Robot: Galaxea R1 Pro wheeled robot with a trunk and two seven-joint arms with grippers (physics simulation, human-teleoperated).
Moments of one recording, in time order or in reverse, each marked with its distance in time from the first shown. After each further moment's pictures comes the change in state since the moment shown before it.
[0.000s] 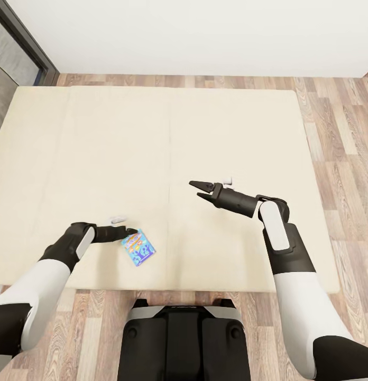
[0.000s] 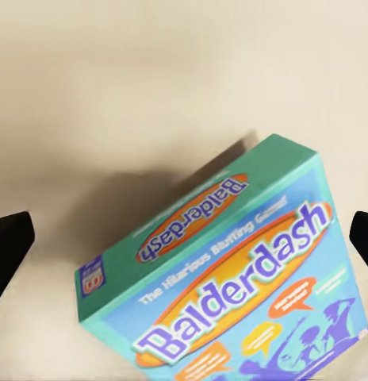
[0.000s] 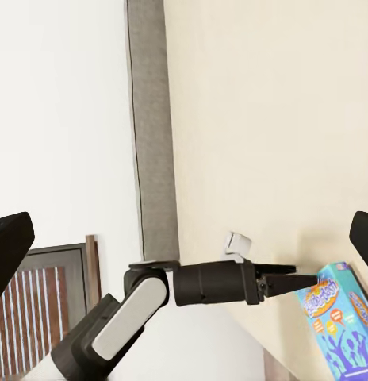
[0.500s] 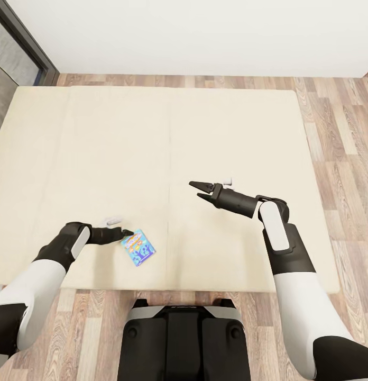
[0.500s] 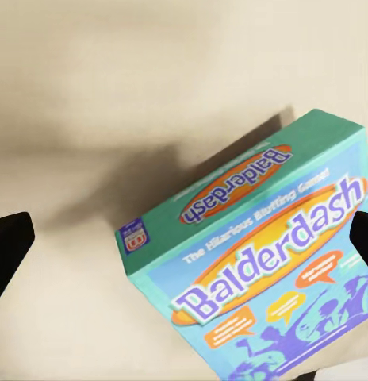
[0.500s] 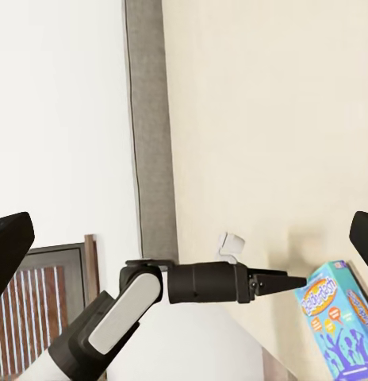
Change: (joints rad) left arm 0.001 0.023 0.026 -0.002 0.005 0.075 0.001; right arm 0.001 0.000 0.000 0.001 0.004 0.000 0.001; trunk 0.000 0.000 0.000
